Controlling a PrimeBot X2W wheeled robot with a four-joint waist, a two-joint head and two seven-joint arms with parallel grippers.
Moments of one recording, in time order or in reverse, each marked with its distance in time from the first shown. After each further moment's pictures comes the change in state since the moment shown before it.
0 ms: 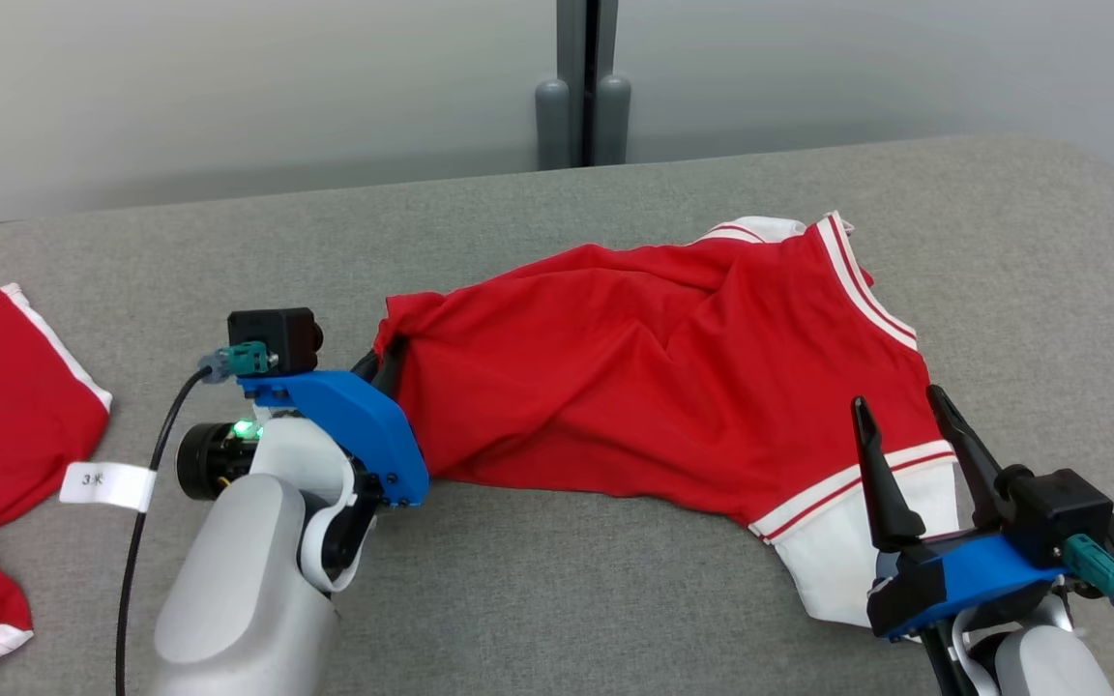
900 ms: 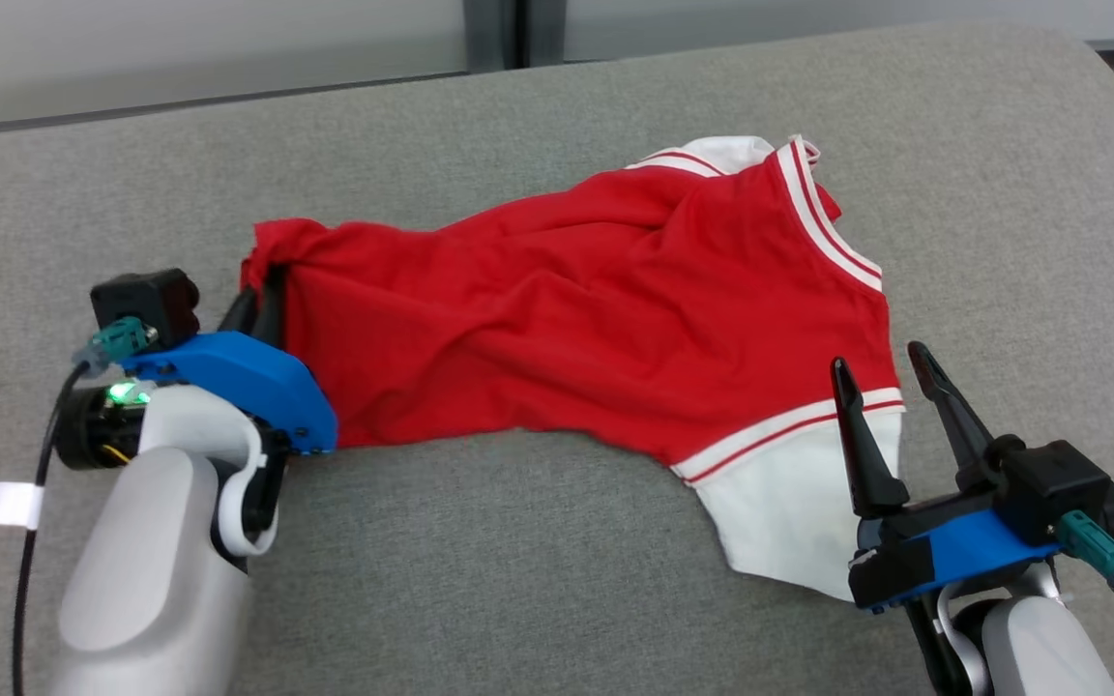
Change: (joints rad) left arm 0.033 0.094 0.019 -0.177 -0.004 0.132 -0.090; right arm -0.030 0.000 0.037 -0.065 0.002 0.000 0.004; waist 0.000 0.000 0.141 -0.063
